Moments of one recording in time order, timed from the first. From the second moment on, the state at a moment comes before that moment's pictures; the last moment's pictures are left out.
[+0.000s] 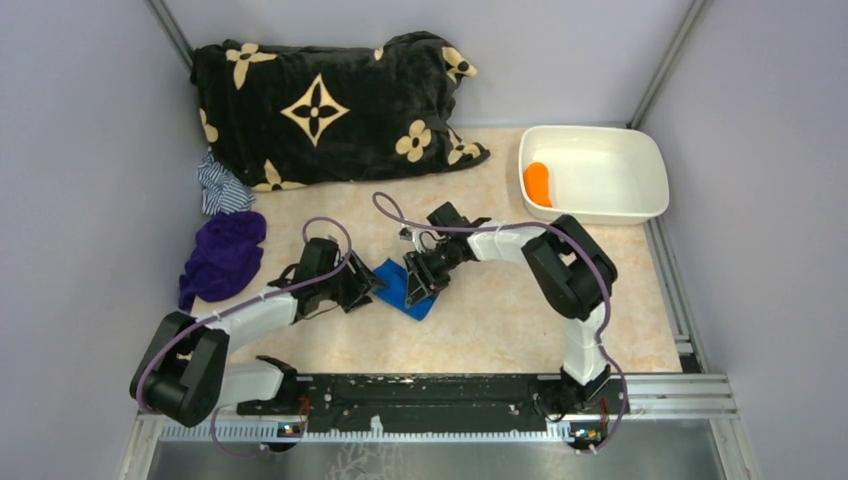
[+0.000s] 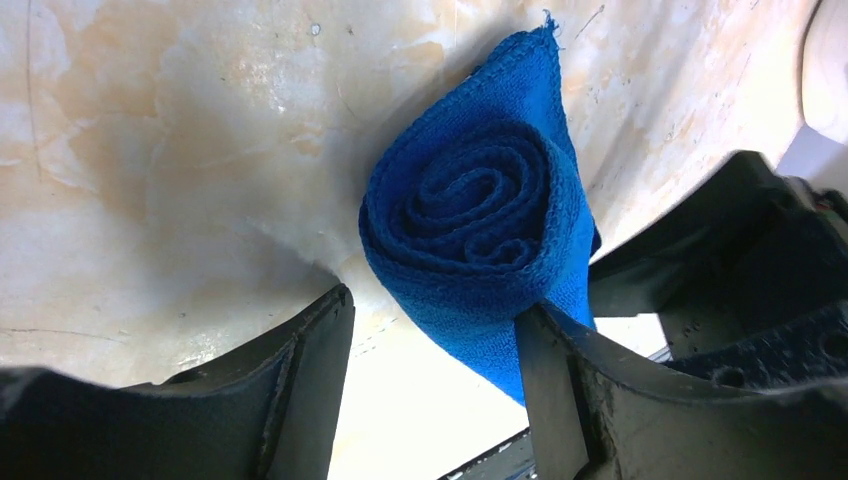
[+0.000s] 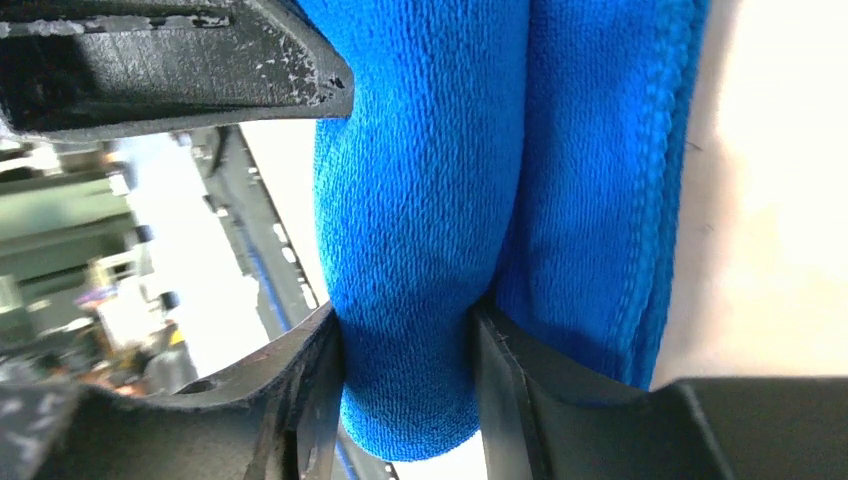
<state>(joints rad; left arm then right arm) -0.42 1.25 0.42 0.00 0.21 -1.02 0.70 1.98 1.15 -0.31 -0.88 0.21</state>
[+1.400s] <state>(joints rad) -0.42 1.29 0.46 -0.01 0.20 -1.01 1.14 1.83 1.12 -0.26 0.33 -0.22</state>
